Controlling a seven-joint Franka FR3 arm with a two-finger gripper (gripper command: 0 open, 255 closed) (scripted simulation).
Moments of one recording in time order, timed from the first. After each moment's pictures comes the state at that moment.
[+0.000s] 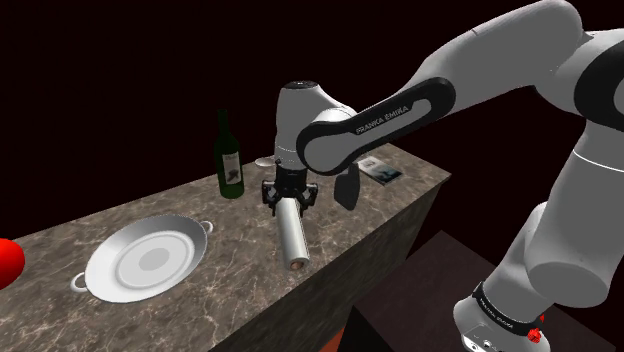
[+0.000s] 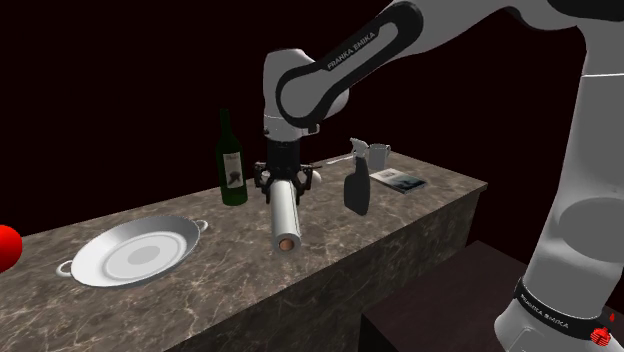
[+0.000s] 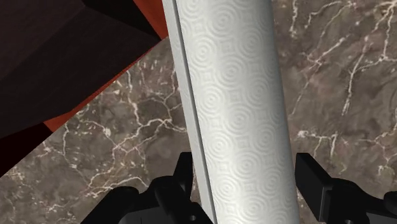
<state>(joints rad) 0.23 0.14 0.36 -2.08 -0.02 2.24 1.20</state>
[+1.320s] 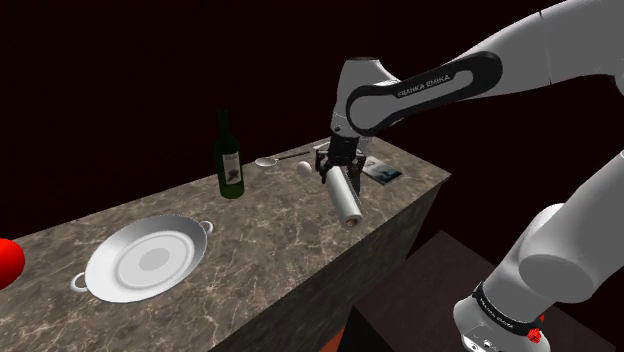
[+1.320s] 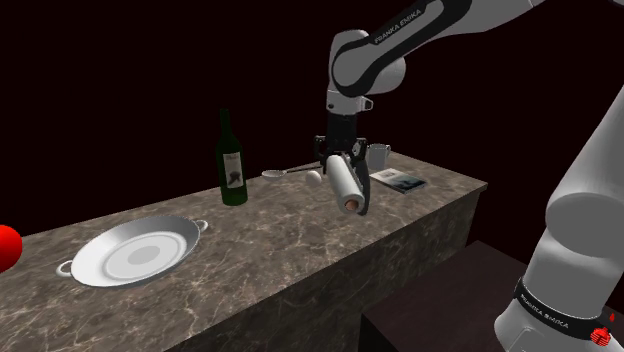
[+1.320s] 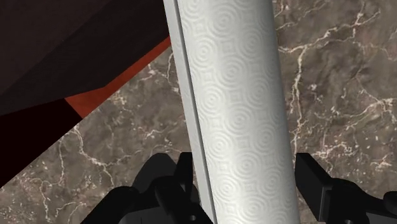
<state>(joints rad) 0.08 -0.12 0.20 -2.28 0.08 2.18 0.83</state>
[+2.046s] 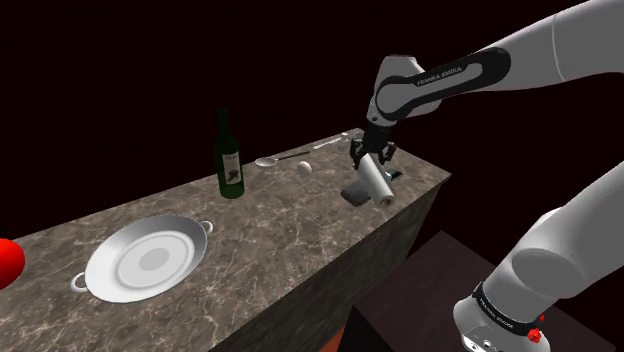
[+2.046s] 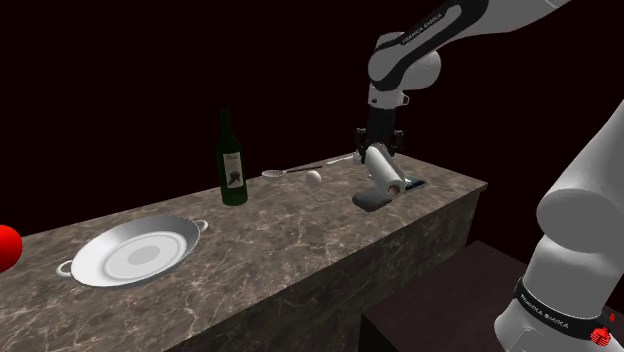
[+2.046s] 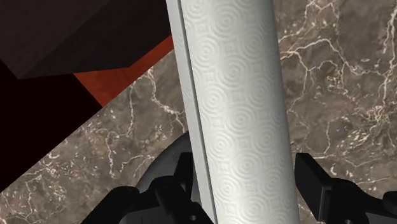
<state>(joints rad) -0.04 -0.18 0.04 -2.34 0.07 2.16 0.56</state>
